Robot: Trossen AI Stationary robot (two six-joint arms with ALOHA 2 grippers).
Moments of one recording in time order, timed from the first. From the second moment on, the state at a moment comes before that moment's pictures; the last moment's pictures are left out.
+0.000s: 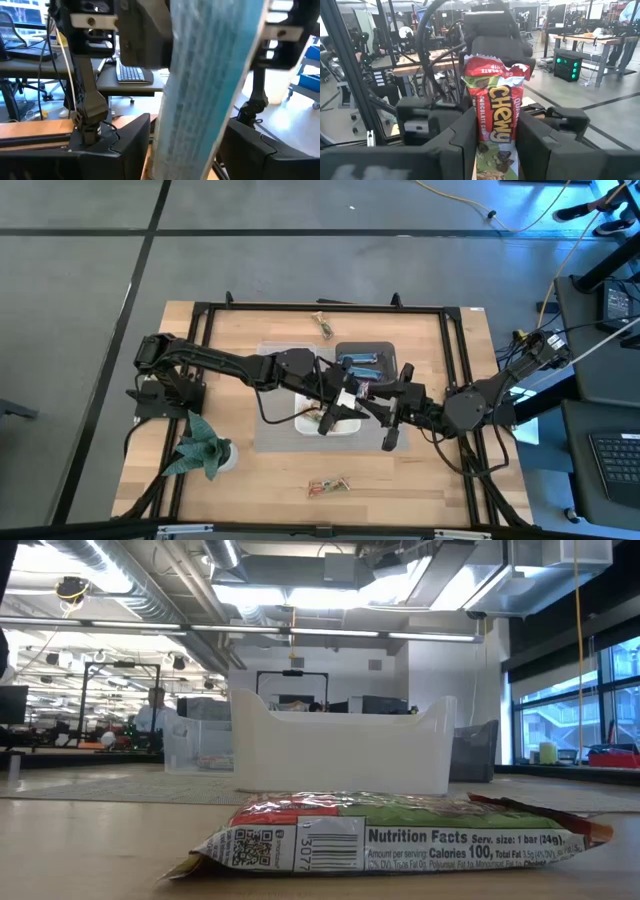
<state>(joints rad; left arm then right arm) -0.09 1.71 1.39 0.28 0.20 -0.12 0.59 1.28 1.14 0.12 0.90 0.11</state>
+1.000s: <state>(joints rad) -0.06 1.68 1.39 0.23 0.28 -0.20 0.62 1.28 1.14 0.06 0.90 0.15</state>
